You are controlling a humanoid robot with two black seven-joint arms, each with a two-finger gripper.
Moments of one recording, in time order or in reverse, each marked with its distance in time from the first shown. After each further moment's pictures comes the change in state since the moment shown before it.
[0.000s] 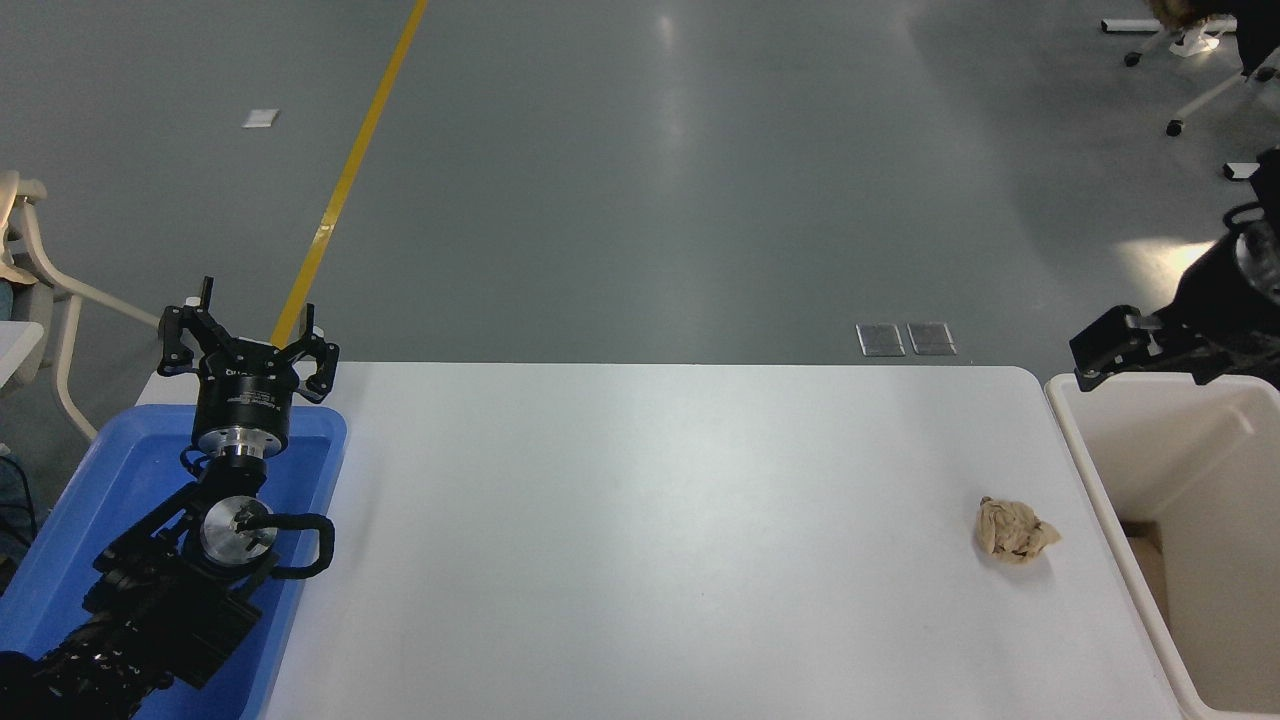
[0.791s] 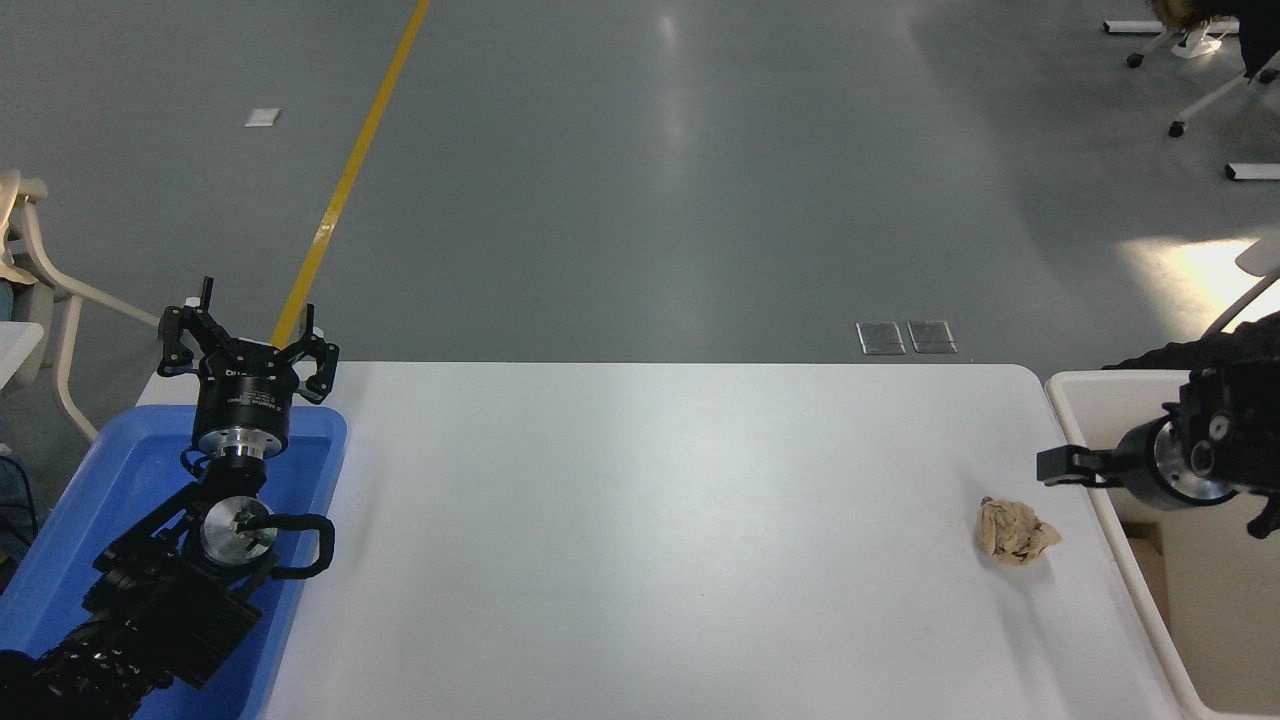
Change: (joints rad) left arm 0.000 0.000 0.001 0.000 0.000 0.000 0.000; right arm -0.649 0.152 0.245 -0.290 0.110 -0.465 -0.001
